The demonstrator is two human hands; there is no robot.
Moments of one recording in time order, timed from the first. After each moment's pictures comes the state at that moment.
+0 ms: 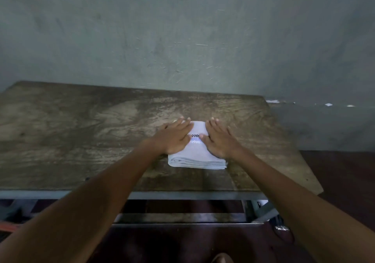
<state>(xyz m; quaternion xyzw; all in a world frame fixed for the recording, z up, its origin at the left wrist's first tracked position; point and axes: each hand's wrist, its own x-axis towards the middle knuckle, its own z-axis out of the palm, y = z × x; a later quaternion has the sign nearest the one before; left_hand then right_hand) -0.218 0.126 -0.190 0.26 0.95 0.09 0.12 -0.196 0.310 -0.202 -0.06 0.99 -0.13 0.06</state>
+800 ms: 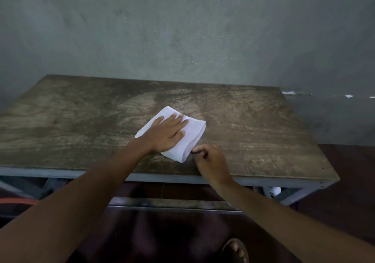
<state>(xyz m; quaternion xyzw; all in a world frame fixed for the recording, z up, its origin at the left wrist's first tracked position) -0.194 0.050 -0.209 0.26 0.96 0.08 0.07 -0.091 0.219 -0.219 0.03 0.87 -0.49 -0.04</state>
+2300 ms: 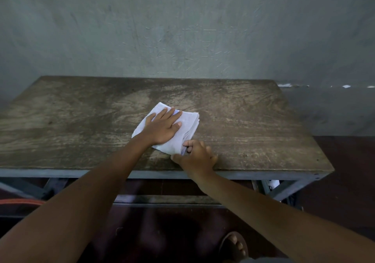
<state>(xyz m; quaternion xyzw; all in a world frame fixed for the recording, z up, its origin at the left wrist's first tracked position) -0.203 0.066 -0.211 0.15 0.98 0.09 0.07 -0.088 0.195 -0.205 0.11 0.89 -0.45 0.02</state>
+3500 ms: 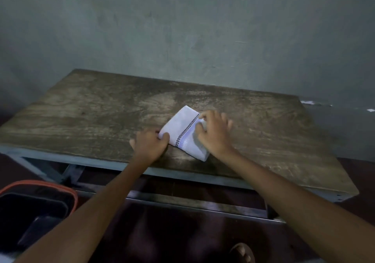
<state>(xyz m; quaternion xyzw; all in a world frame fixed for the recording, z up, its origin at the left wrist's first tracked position) -0.139 -0.001 -0.210 -0.14 0.94 0.31 -0.07 -0.154 0.182 -0.178 -0.06 0.96 -0.24 -0.15</state>
